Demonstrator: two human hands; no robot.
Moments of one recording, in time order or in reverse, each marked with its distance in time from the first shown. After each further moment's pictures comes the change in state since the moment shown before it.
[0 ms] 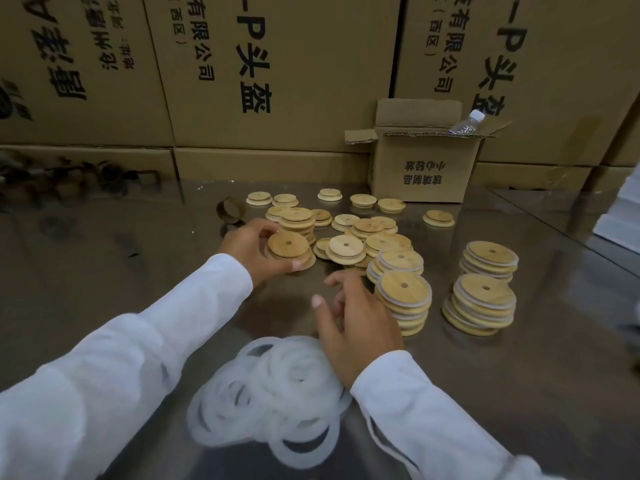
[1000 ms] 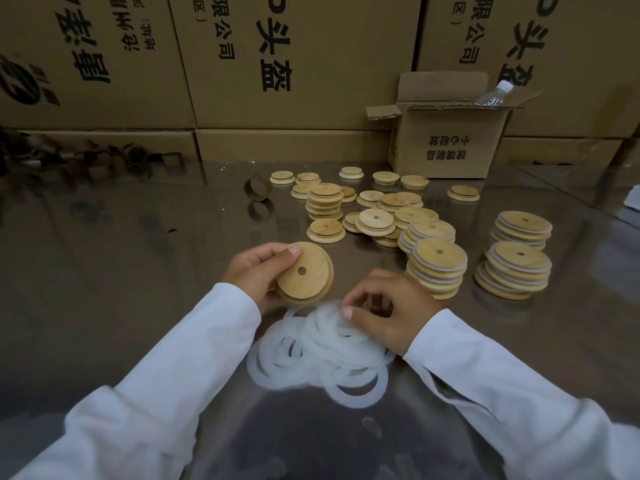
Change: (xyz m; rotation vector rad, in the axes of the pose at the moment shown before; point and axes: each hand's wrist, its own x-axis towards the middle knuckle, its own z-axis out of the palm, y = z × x) left_hand -0.092 -0.003 -0.030 -0.942 -0.136 -0.341; right_hand -0.011 -0.003 -0.011 0.128 -0.337 -0.031
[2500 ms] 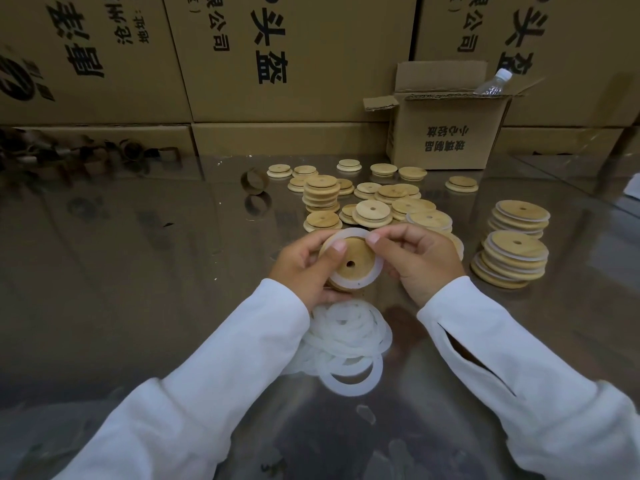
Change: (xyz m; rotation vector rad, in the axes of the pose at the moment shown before) left_hand -0.016 -0.004 0.052 0.101 -0.158 0.125; right_hand 0.009 -0.018 -0.018 0.709 0.433 0.199
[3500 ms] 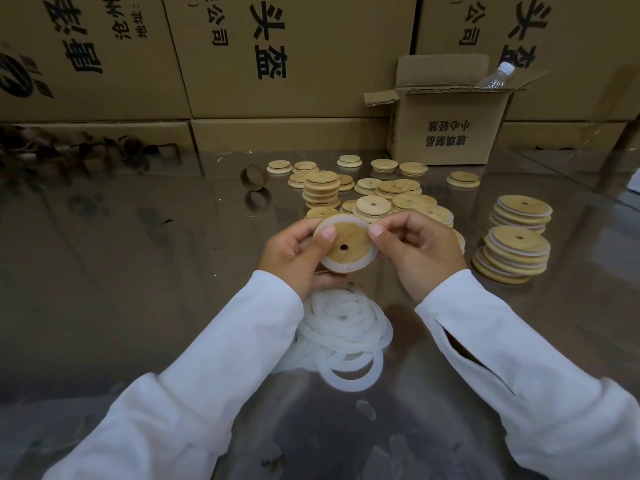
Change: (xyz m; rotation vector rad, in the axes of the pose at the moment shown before) left_hand 0.006 -0.005 -0.007 -0.111 0.054 0.074; right_hand -0.002 -0.002 0.003 -0.102 0.030 -0.130
